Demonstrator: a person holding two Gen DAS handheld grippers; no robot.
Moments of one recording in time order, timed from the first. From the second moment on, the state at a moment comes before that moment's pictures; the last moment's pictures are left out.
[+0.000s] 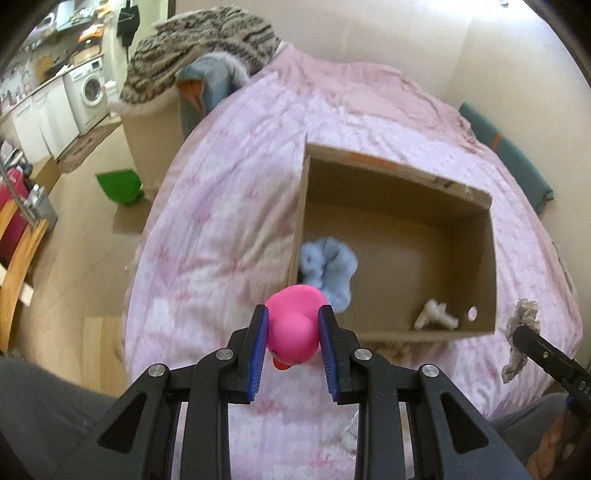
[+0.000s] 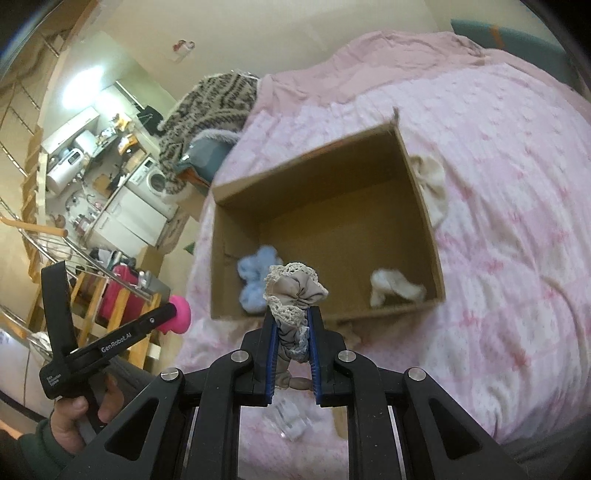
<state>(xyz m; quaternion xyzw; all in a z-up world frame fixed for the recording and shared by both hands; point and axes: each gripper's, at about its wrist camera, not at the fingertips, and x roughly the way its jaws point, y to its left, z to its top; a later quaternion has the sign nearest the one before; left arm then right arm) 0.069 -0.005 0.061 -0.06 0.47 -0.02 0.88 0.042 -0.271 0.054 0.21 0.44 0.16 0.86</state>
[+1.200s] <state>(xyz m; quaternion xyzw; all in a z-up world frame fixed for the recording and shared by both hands) 0.146 -0.054 0.019 0.01 0.43 -0.07 0.90 0.128 -0.272 0.011 0.17 0.45 0.13 0.86</state>
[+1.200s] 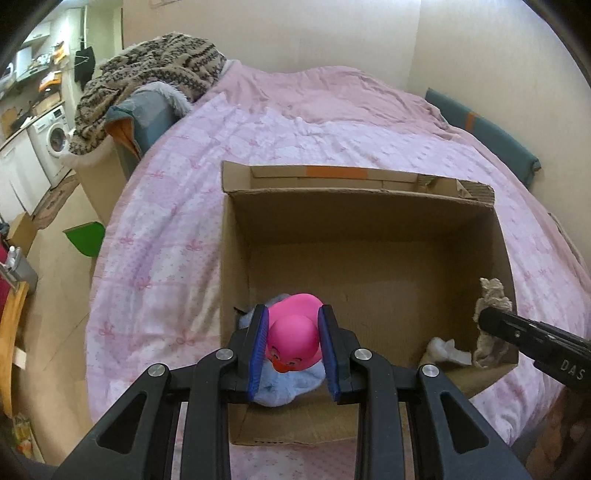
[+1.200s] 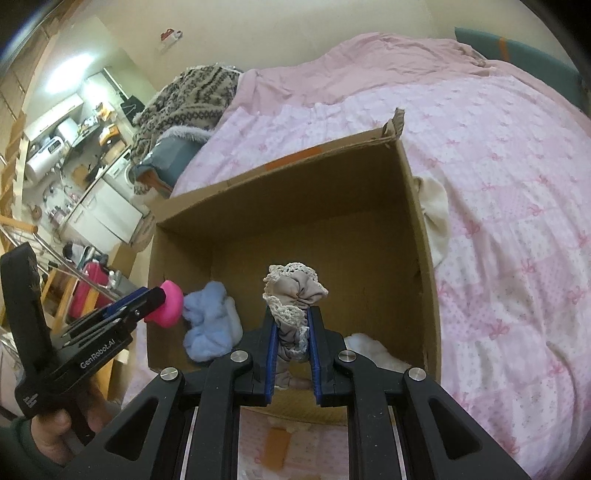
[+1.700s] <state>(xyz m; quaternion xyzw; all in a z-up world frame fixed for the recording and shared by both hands) 0.149 -0.066 -0.002 0.00 0.46 -0.10 0.88 0.134 -0.270 -0.005 0.18 0.48 0.13 0.85</state>
